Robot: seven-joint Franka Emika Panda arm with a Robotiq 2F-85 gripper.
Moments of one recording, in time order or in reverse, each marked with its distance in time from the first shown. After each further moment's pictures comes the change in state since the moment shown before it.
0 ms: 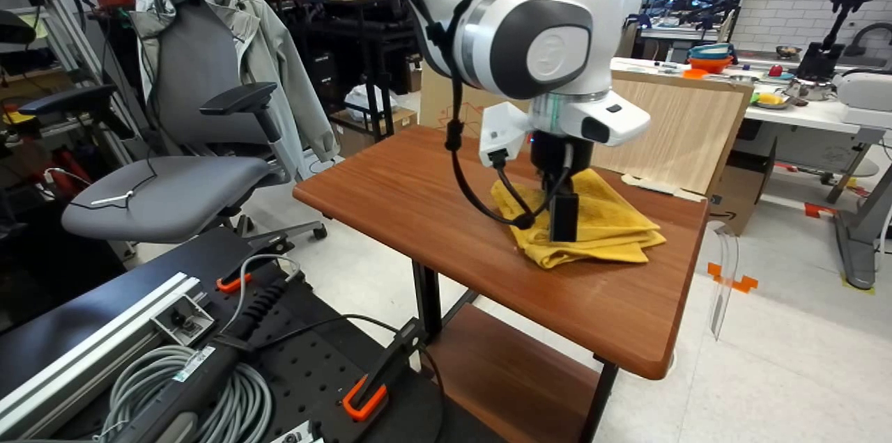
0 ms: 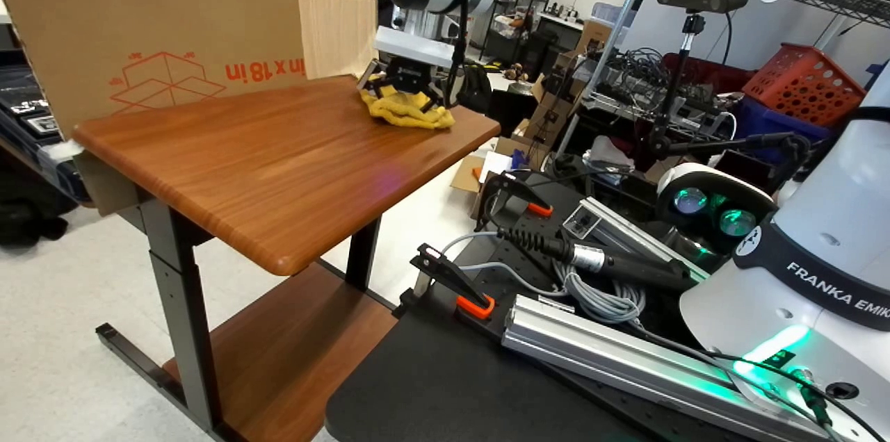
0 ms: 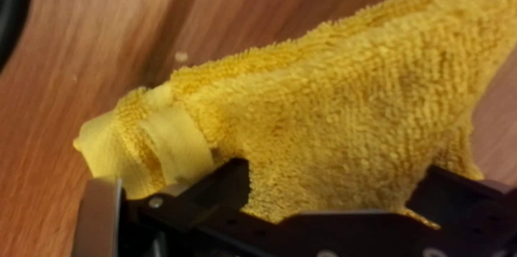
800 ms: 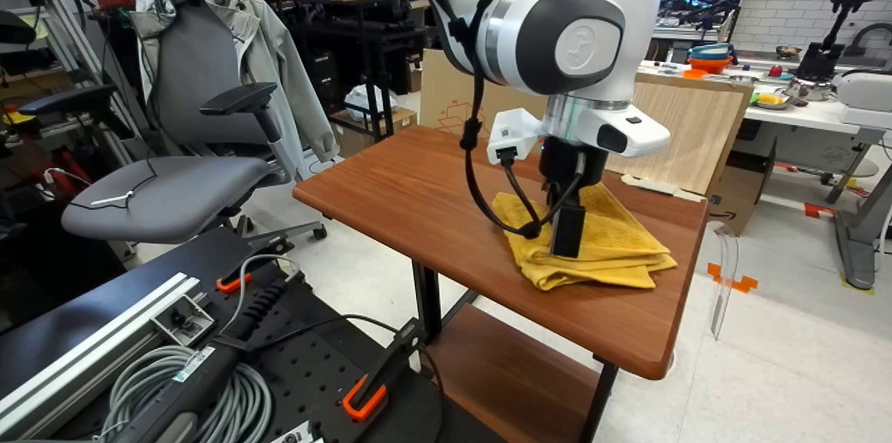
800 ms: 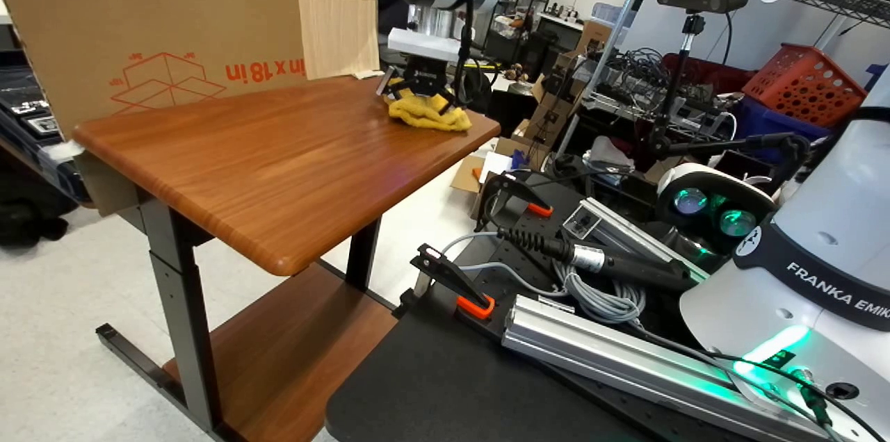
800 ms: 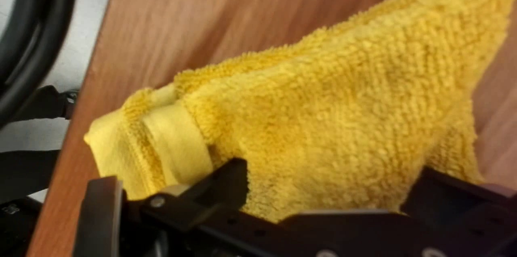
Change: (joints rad) arm -0.012 0.004 -0.031 0.030 -0.002 -0.179 0.022
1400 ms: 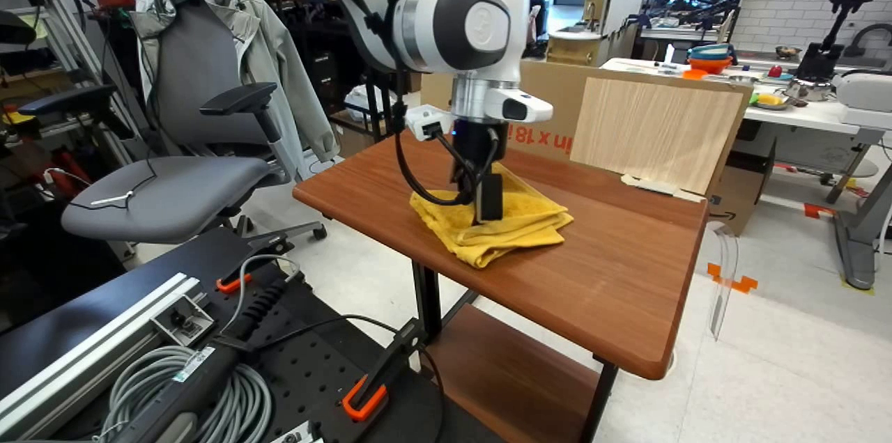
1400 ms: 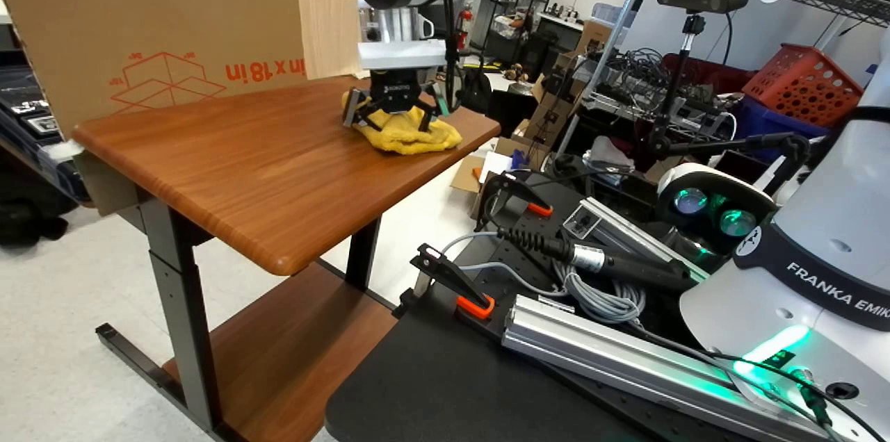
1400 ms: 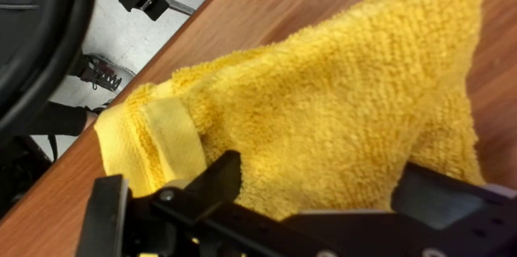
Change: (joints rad) arm 0.172 -0.058 0.044 -0.087 -0.180 -0.080 -0.039
